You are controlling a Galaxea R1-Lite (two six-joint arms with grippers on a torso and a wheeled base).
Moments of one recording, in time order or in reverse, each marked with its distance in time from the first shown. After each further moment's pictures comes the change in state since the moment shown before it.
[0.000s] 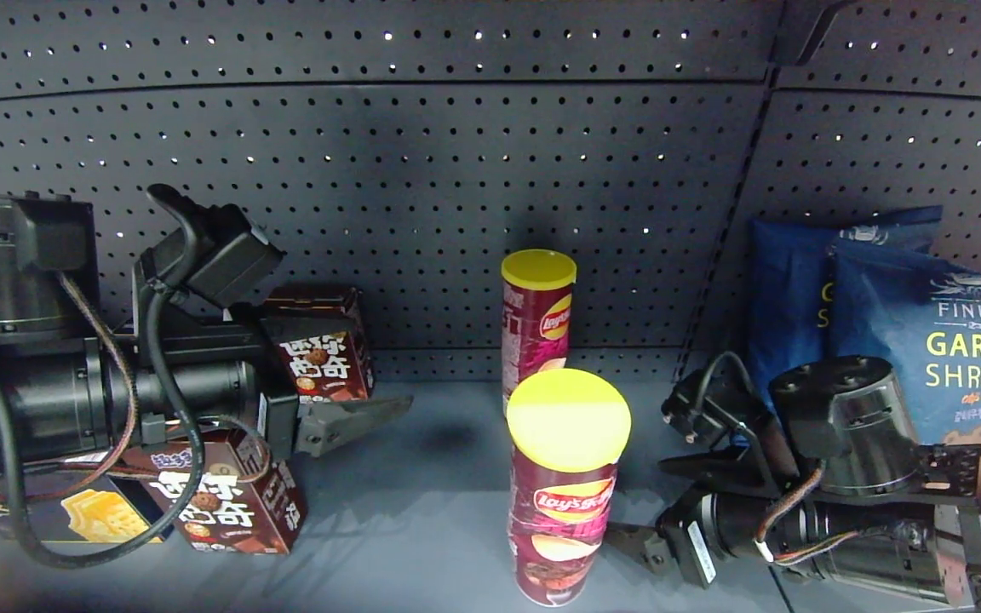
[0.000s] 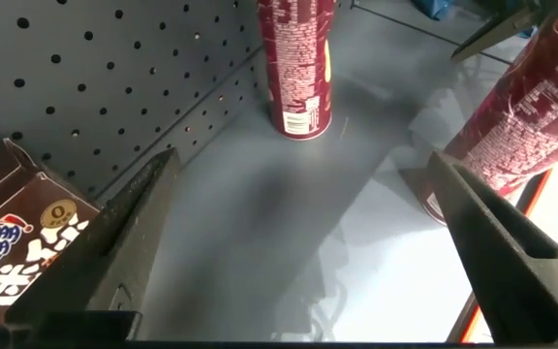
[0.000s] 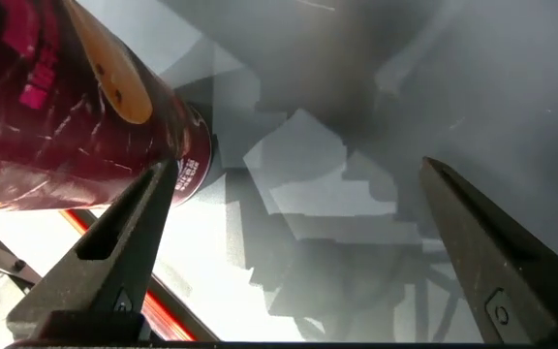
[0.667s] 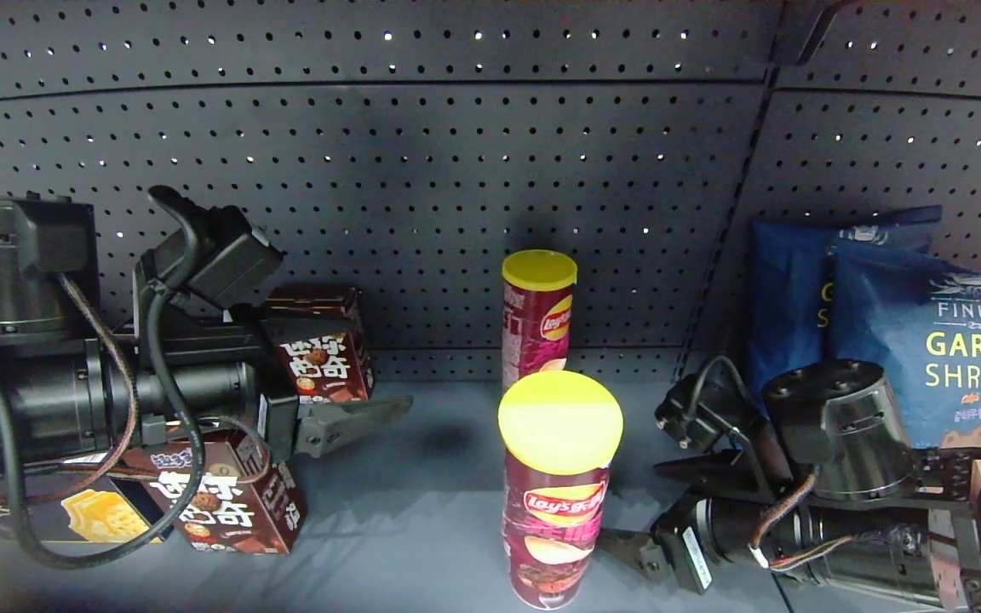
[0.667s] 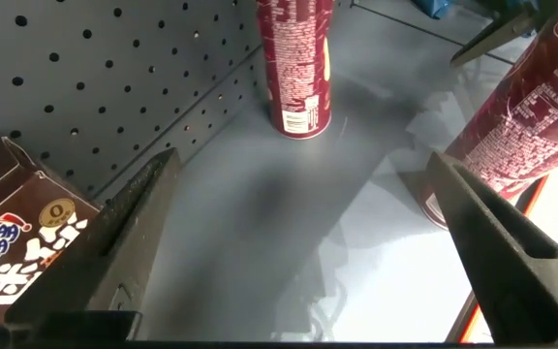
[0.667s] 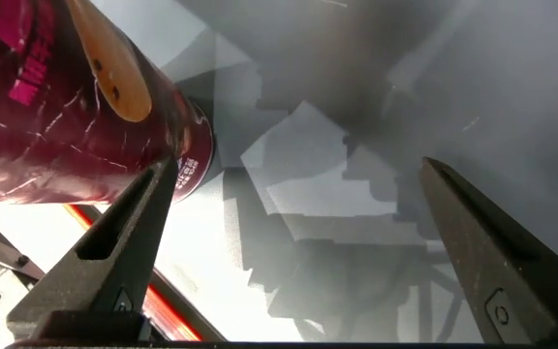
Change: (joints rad) left arm 0.000 0.000 0.002 0.000 0.000 0.000; right arm 0.015 0.007 -0.001 0.000 0.002 -0.001
